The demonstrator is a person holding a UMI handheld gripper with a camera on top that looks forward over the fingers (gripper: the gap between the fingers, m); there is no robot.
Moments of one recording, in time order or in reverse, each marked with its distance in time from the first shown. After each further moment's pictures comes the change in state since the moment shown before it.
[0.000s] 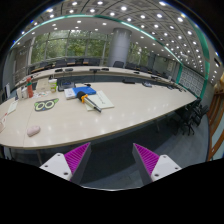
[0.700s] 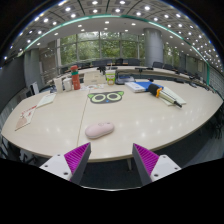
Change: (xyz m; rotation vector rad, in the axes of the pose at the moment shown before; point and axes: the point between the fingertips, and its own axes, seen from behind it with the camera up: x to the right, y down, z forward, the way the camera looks) arm -0.387 0.049 0.051 0.035 -0.398 -0.030
